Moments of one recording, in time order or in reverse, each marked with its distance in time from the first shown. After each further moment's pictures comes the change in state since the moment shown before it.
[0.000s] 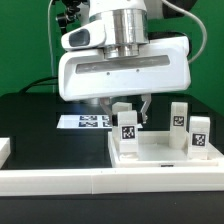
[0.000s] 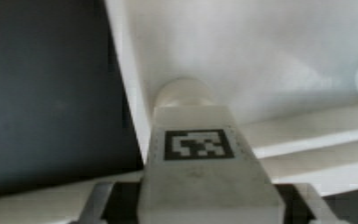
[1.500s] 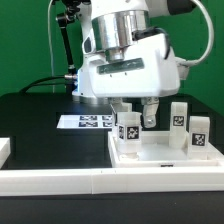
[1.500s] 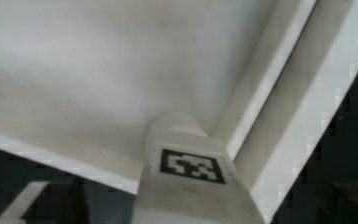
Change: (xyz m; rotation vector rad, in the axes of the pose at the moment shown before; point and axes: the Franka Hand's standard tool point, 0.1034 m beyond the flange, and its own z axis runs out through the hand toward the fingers) arm -0.004 -0.011 0.002 0.020 -0.037 0.704
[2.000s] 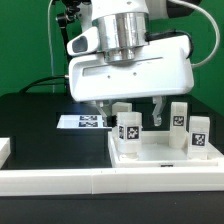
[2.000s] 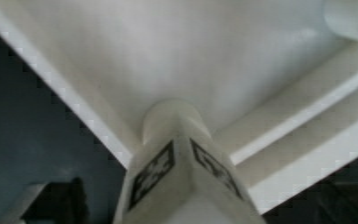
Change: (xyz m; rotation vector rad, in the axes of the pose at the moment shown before) arm 0.000 0.003 0.001 -0.031 0.022 -0.621
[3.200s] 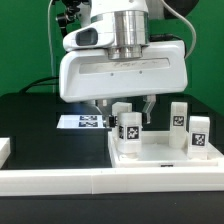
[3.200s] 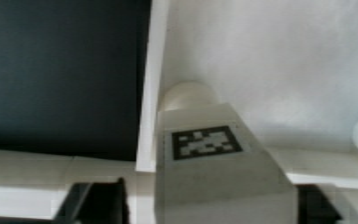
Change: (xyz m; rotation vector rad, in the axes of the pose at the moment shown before) arm 0.006 0.009 -0.002 -0.020 -0.002 -0.551
